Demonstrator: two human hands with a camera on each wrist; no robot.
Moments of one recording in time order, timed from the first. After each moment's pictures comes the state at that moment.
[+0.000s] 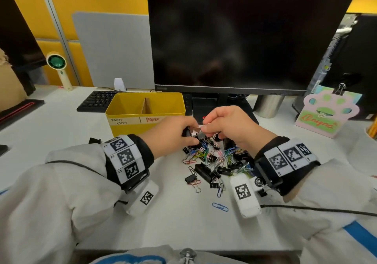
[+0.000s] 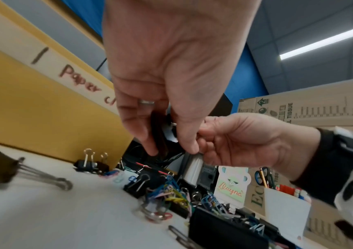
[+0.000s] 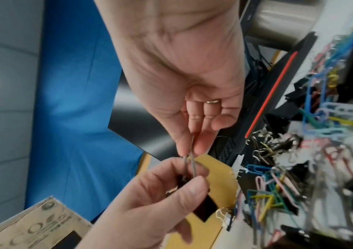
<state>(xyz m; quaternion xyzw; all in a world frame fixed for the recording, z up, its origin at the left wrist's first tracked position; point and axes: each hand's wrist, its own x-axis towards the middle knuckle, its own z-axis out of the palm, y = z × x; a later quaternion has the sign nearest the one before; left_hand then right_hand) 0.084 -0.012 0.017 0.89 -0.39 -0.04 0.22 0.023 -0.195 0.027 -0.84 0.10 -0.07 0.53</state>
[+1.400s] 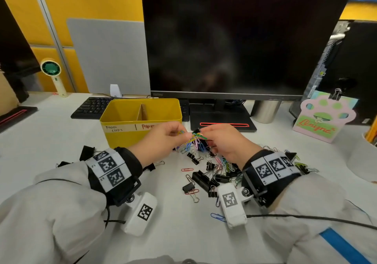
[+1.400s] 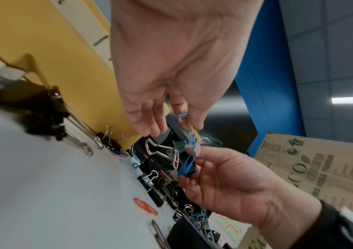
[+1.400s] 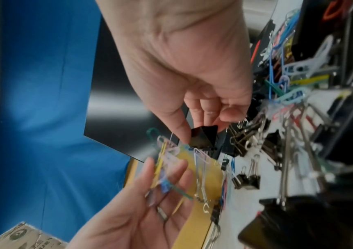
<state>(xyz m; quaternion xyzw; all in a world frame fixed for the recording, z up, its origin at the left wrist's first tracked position) 0.094 -0.005 -0.002 0.81 -0.28 -0.13 0.49 0.044 -0.189 -0.009 -0.76 0.20 -0.05 0.62</state>
